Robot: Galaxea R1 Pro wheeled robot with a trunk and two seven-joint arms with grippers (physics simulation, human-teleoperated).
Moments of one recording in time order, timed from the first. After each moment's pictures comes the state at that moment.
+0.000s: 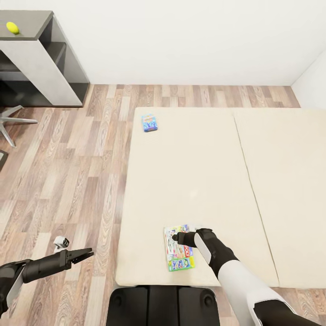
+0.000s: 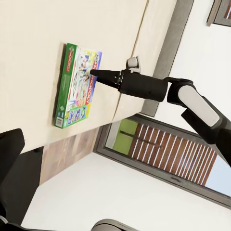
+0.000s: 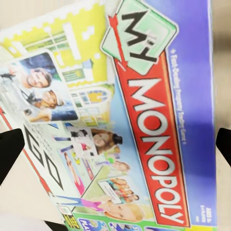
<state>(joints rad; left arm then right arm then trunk) -0.49 0.39 0.25 -0.74 0.15 0.73 -1.57 -0.79 0.15 0.08 -0.51 -0.24 0.56 0.01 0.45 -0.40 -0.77</state>
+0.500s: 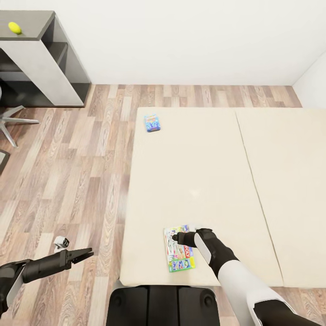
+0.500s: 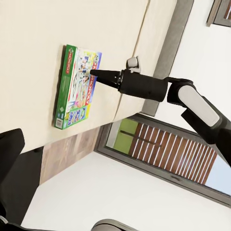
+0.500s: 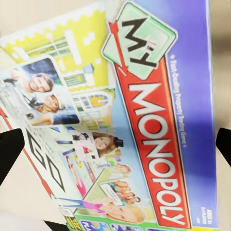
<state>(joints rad) -0.49 0.39 0.25 -0.74 0.15 0.74 -1.57 -0.79 0.15 0.08 -0.51 -0.24 0.56 0.01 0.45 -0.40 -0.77</state>
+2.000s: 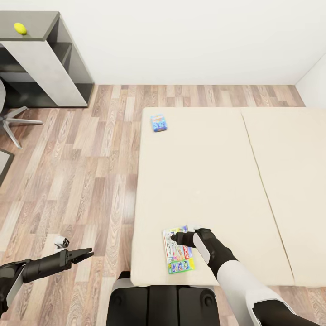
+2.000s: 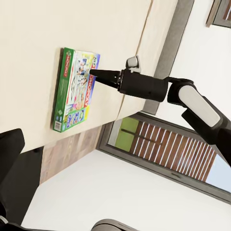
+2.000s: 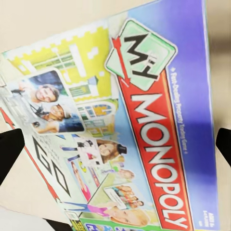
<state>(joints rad) -0.49 0.39 0.25 -0.74 0.15 0.73 -1.57 -0.79 0.16 0.08 -0.51 -0.23 0.56 0.01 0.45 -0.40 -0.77</state>
